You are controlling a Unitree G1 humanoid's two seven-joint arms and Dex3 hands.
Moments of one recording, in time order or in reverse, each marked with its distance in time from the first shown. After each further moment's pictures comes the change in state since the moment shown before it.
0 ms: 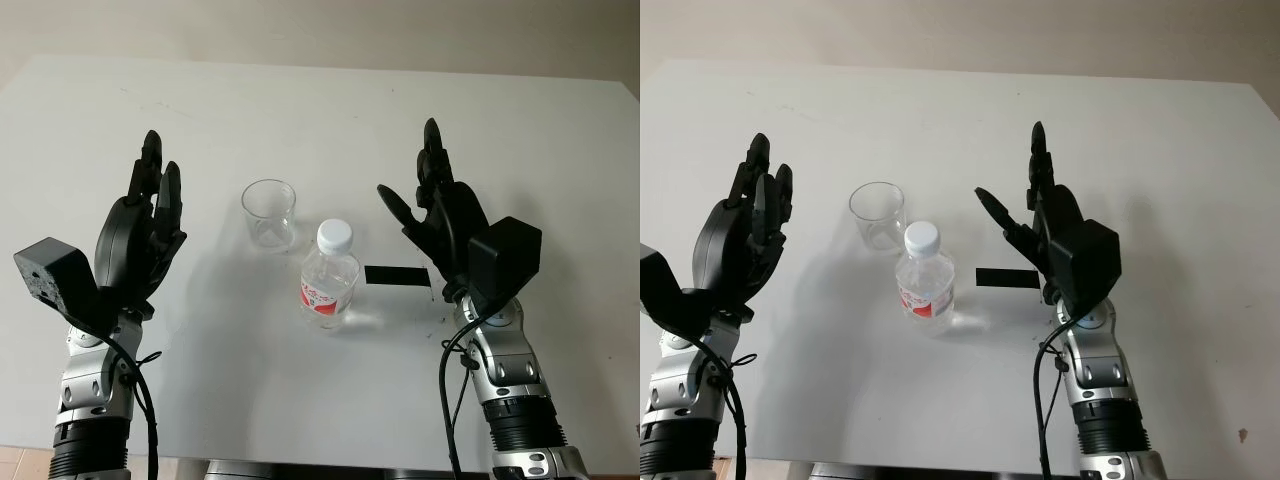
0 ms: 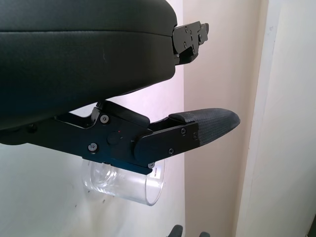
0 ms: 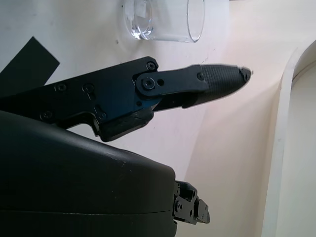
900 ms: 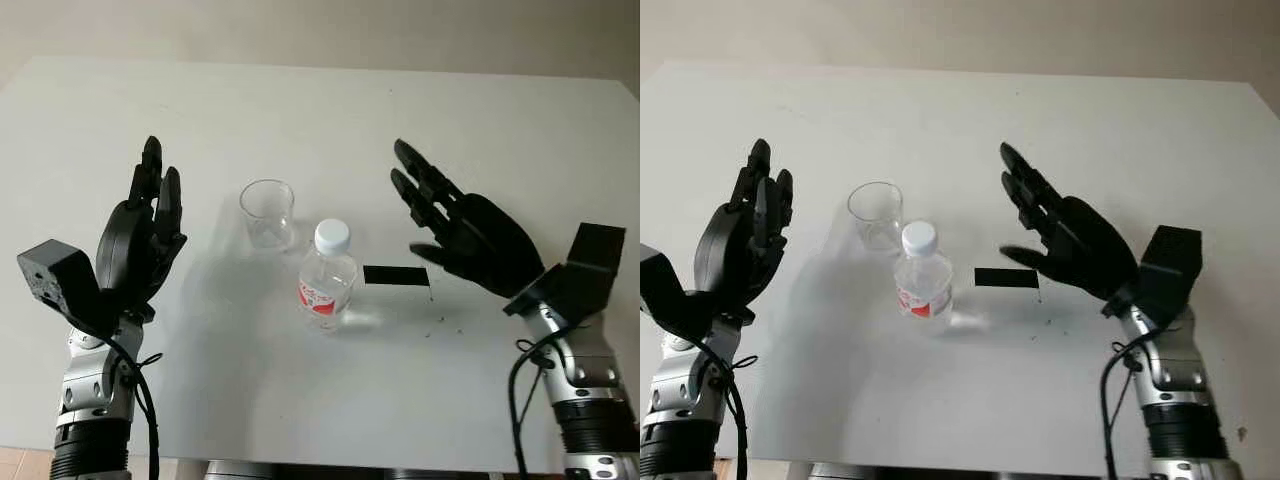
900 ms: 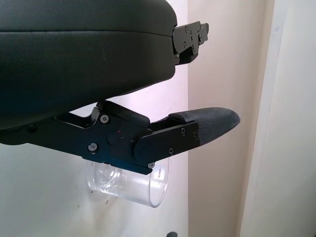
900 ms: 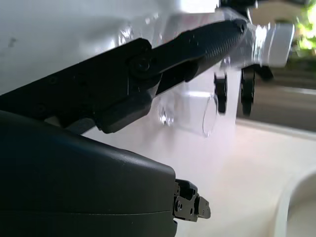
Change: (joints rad) left arm -0.003 -0.001 0.000 0.012 0.006 0.008 0.005; right arm 0.045 -0.302 -0.042 -0.022 0.252 -0.009 0.714
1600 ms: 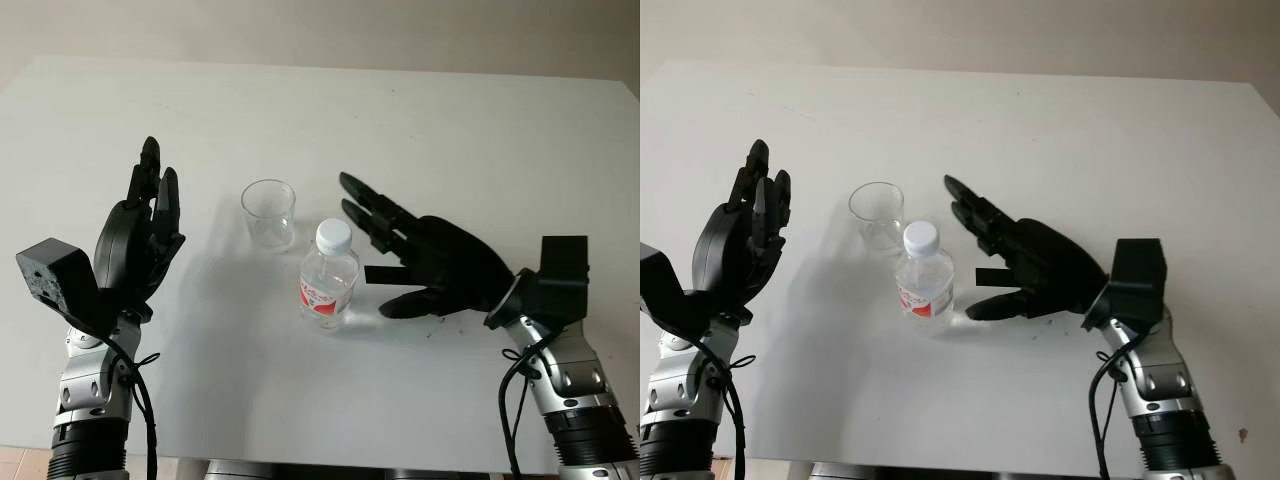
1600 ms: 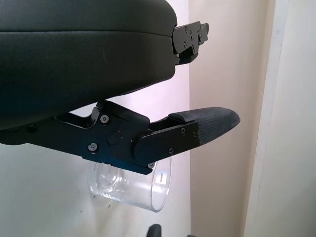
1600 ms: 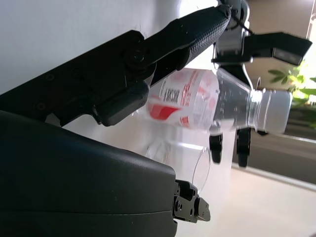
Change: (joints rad) left arm -0.001 0.011 0.004 0.000 0.005 0.007 0.002; right arm 0.024 0.043 0.128 -0.076 -0.003 0.039 0.046
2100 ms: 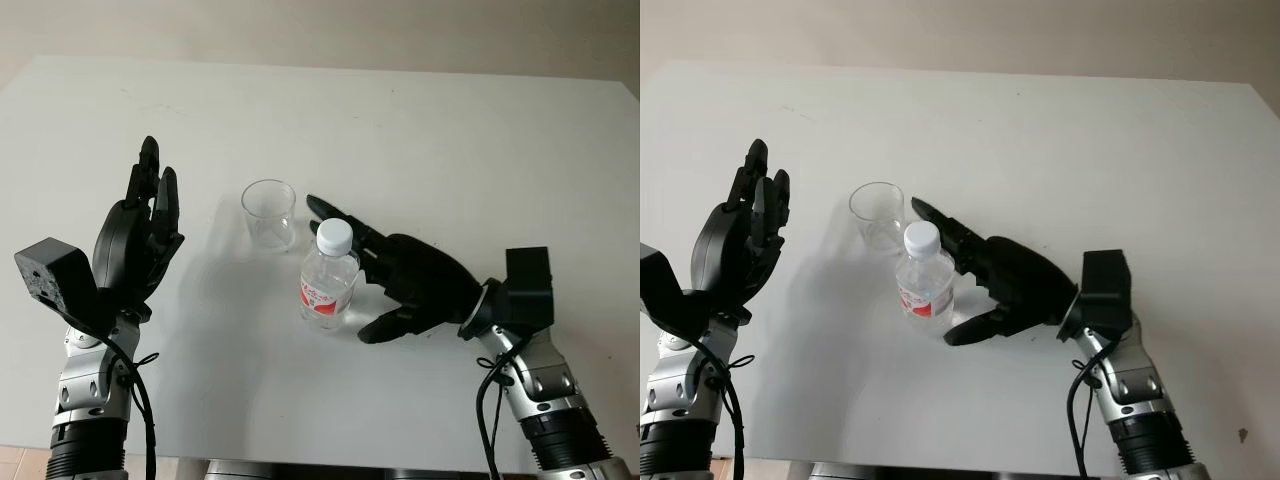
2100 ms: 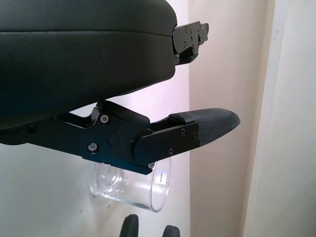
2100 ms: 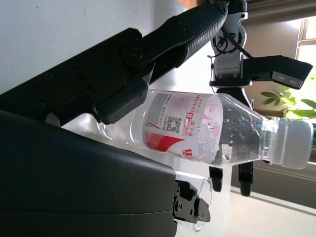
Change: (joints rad) left arm -0.002 0.001 0.000 0.001 -0.002 -0.001 -0.004; right arm 0.001 0.051 0.058 0.061 -0.007 -0.036 0.039
